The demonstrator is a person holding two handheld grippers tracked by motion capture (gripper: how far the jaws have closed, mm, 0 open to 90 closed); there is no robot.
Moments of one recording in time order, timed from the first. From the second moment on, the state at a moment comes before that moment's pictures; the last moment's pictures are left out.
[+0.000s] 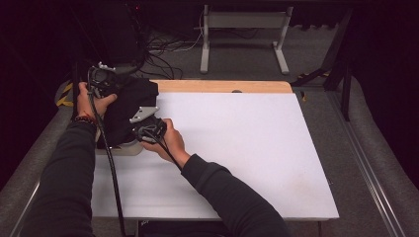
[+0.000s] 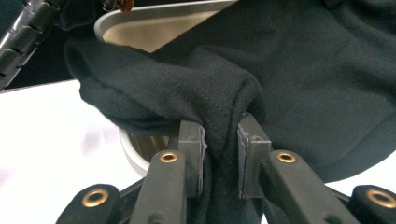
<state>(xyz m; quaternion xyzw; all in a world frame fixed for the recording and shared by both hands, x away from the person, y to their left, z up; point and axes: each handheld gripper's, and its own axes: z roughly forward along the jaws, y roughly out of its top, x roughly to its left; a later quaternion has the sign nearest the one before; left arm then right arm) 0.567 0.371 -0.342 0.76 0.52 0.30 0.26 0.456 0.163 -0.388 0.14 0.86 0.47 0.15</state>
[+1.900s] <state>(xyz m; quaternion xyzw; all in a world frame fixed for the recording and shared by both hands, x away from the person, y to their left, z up) 0.540 0.362 -0.367 0.77 0.52 0.25 0.29 0.468 0.139 -0.395 0.16 0.85 0.49 0.11</state>
